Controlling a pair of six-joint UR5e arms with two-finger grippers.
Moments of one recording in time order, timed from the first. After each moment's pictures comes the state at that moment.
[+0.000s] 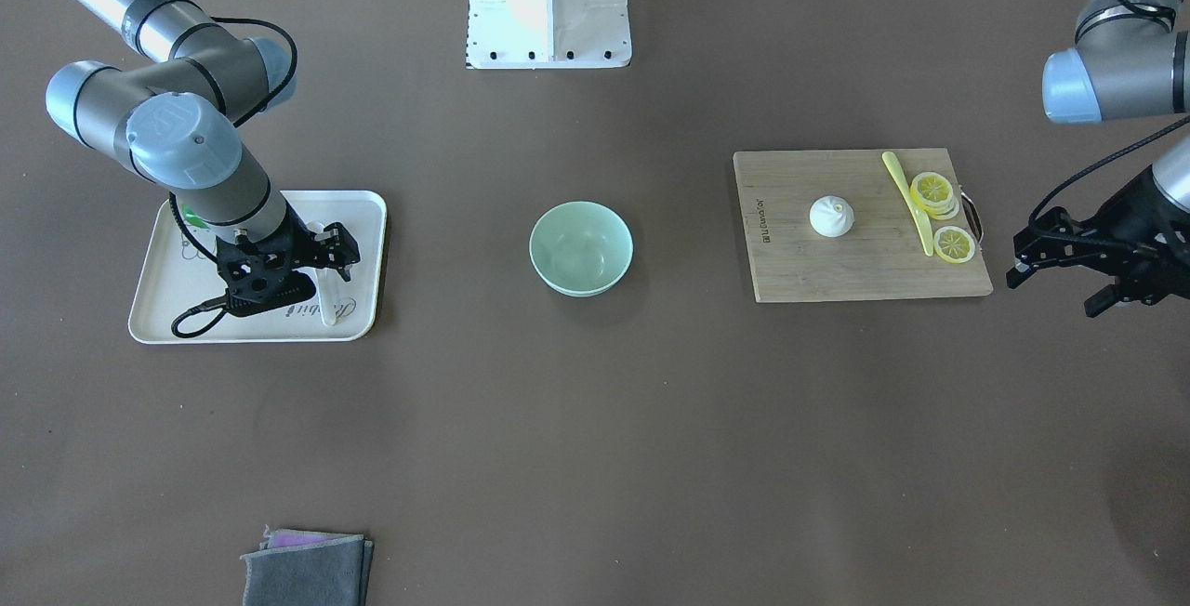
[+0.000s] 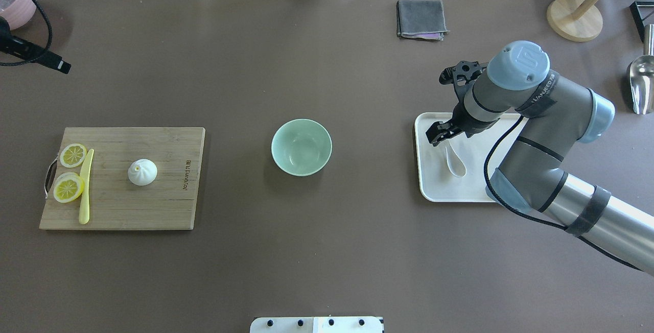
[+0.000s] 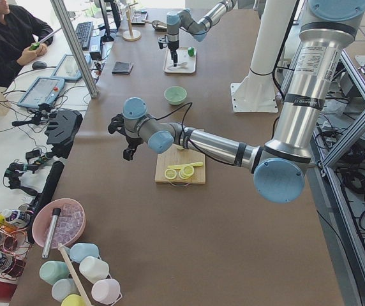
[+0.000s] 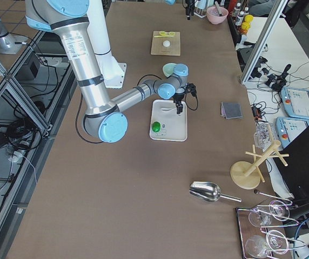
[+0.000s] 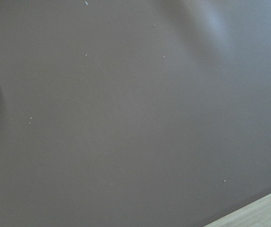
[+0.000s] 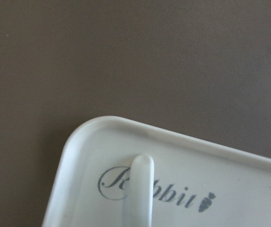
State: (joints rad) left arm -1.21 -1.79 -1.58 -2.02 -2.31 -0.34; right arm 0.74 -1.20 1.60 -1.32 2.05 0.75
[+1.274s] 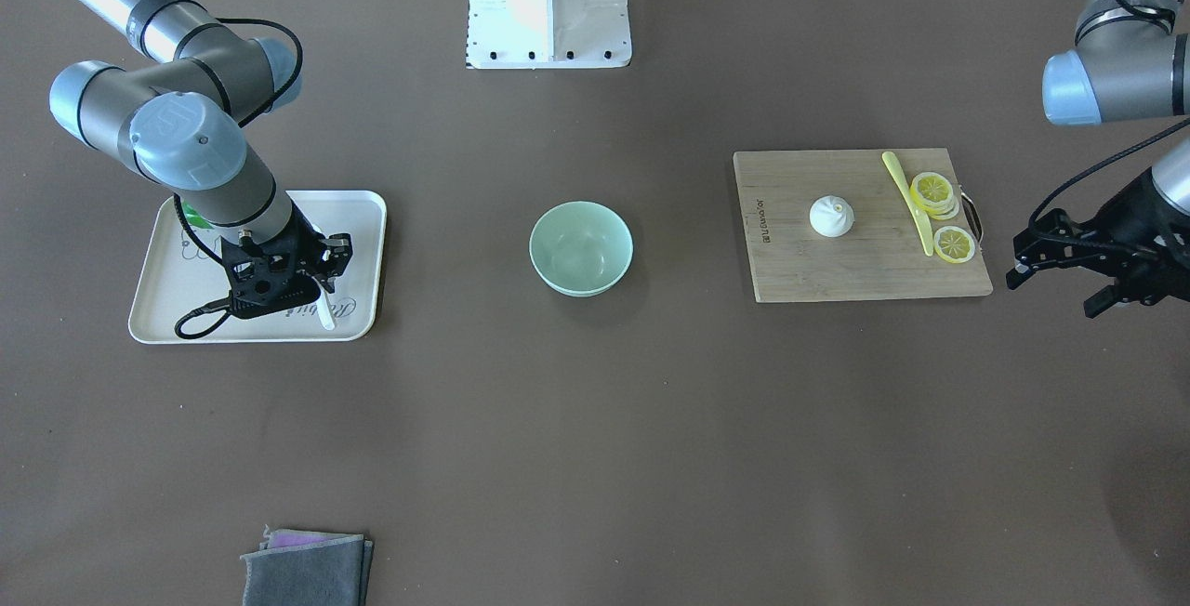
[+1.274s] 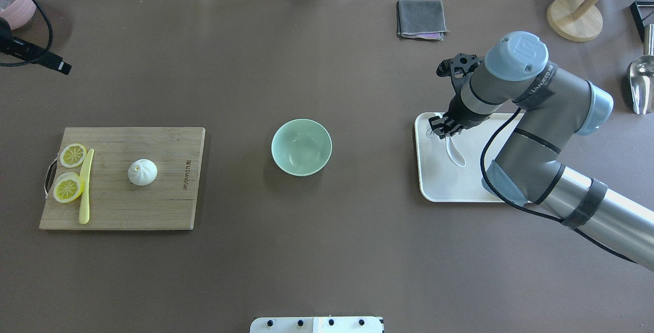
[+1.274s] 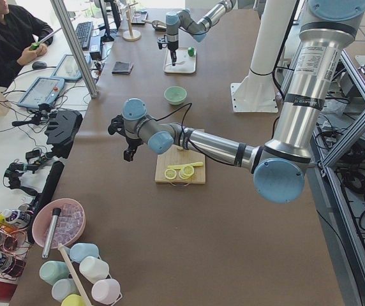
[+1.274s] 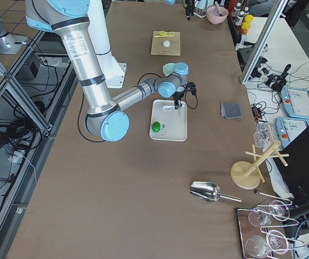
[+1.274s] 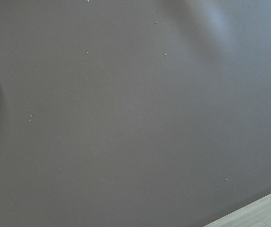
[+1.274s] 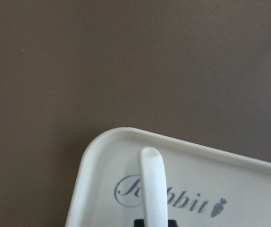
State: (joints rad) left arm -1.20 -1.80 -1.58 -2.02 -2.31 -0.37; right arm 0.77 -1.16 1.61 -1.34 2.08 0.78
